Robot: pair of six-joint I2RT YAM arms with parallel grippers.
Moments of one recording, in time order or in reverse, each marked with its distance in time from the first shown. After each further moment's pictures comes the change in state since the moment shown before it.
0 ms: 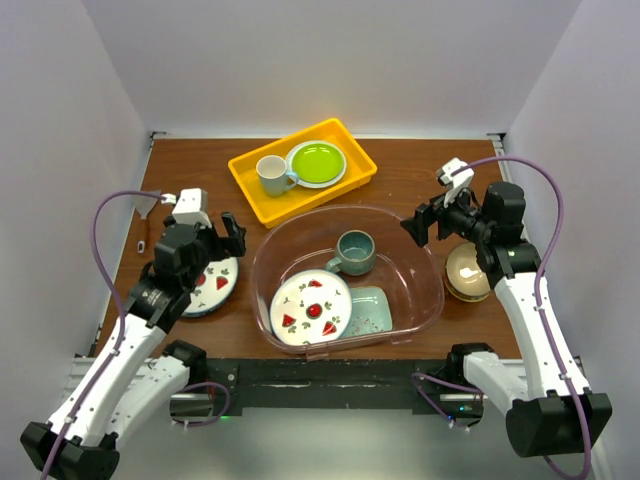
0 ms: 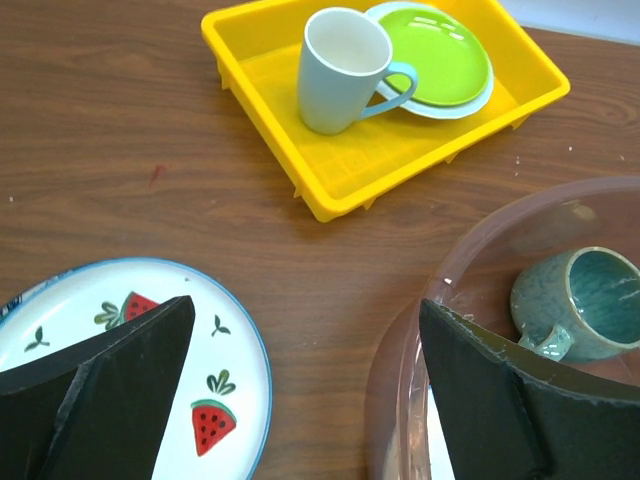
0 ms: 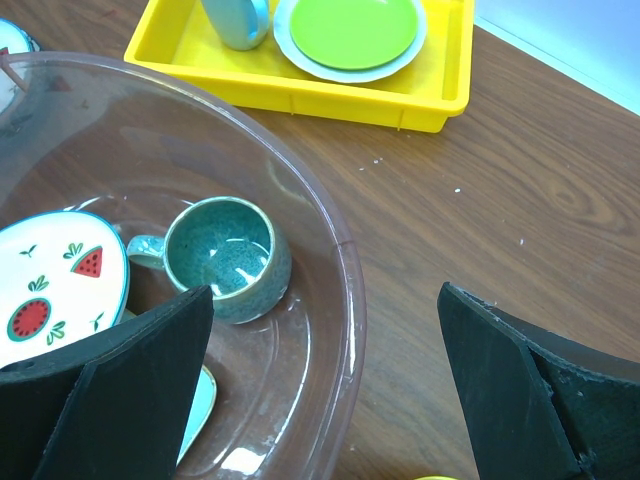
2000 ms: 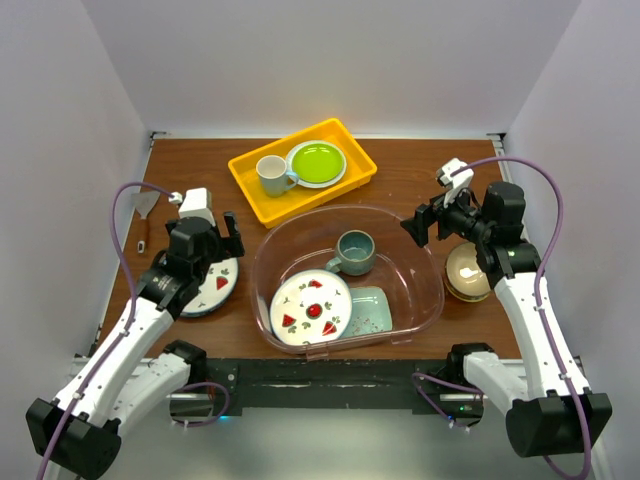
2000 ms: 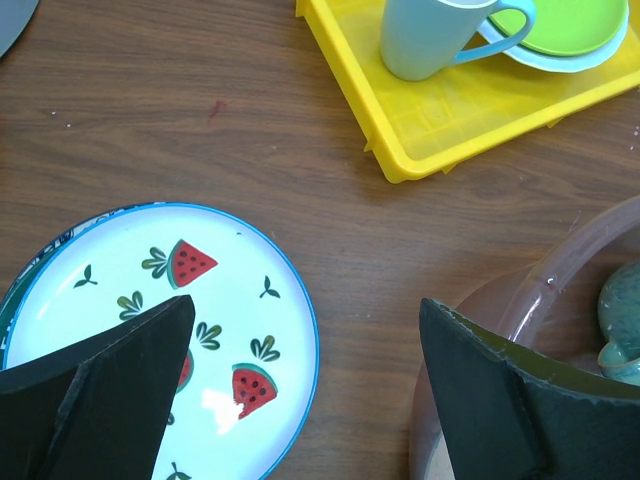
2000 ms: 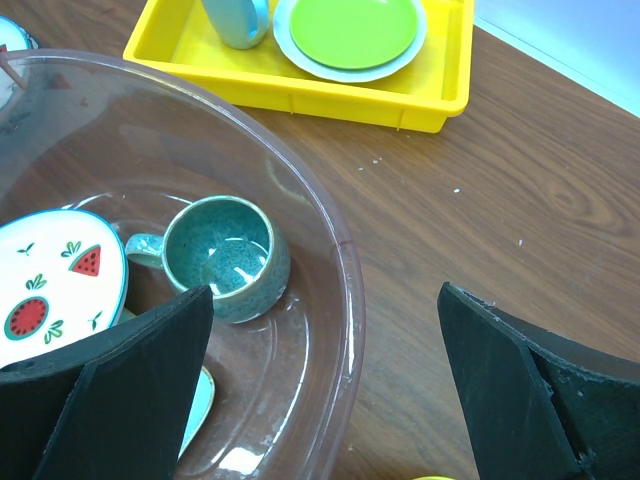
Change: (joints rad) left arm 0.000 0.123 0.019 -0.092 -0.125 -0.042; right arm 0.000 0.000 -0.001 0.000 0.000 -0.007
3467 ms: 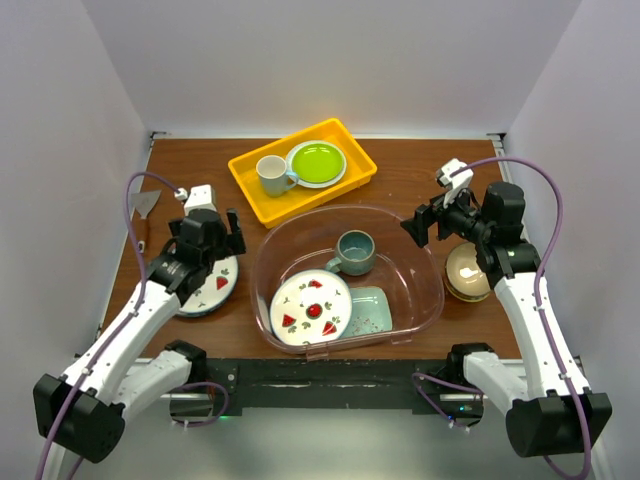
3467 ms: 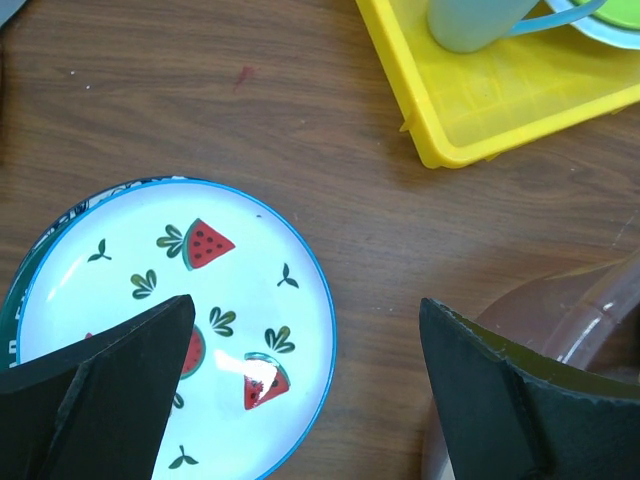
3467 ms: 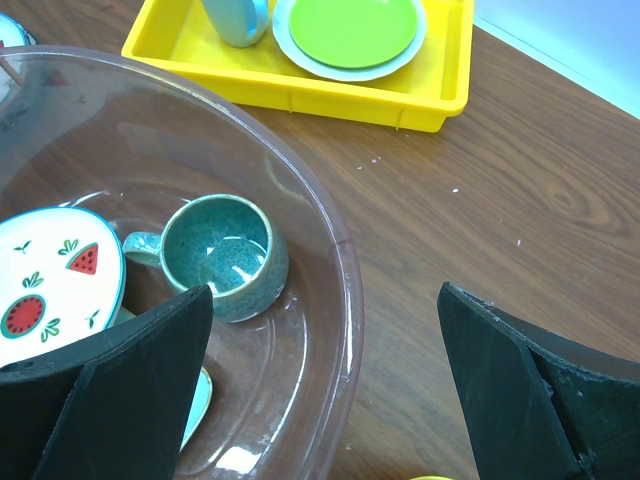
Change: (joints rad) left arm 0.000 0.105 0.043 -0.050 -0.050 -0.039; right arm 0.000 0.000 -0.002 0.000 0.000 -0.008
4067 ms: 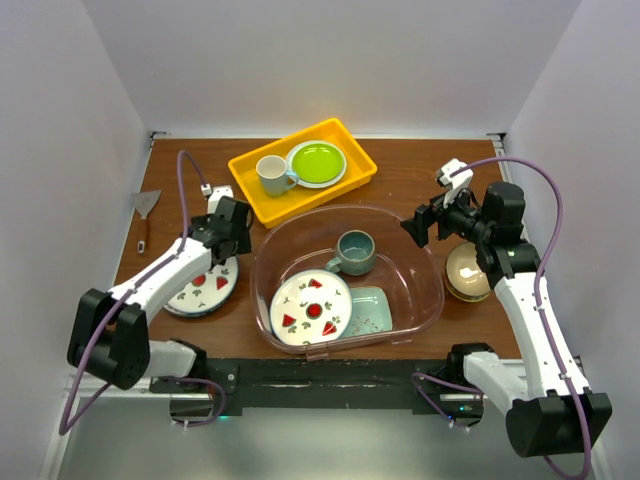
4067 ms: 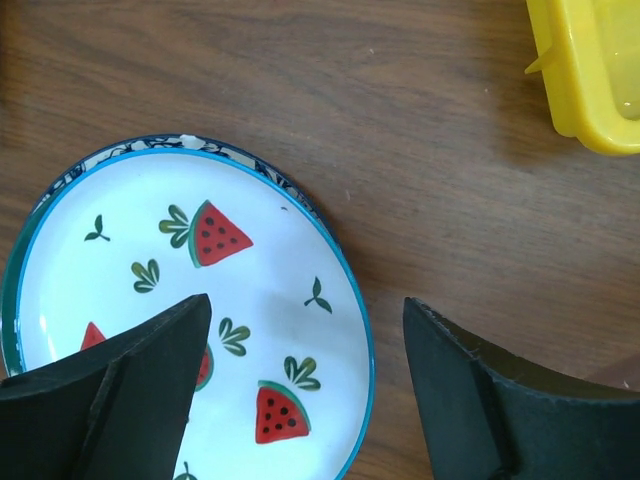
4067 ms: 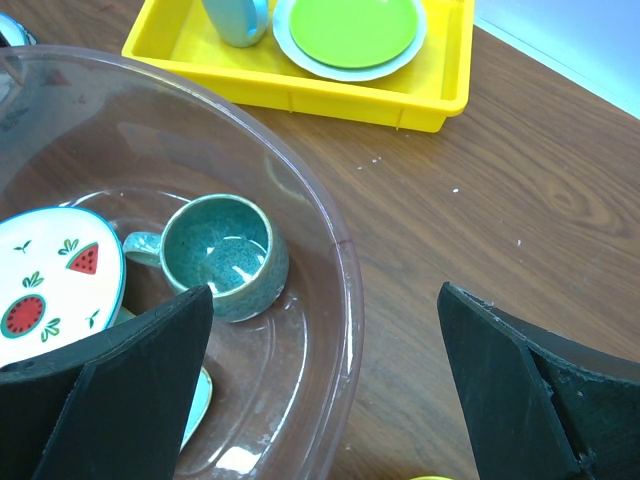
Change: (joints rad) left arm 0.000 0.400 0.084 -0.026 -0.115 -0.047; right arm 0.000 0.000 0.000 0.000 -0.001 0.000
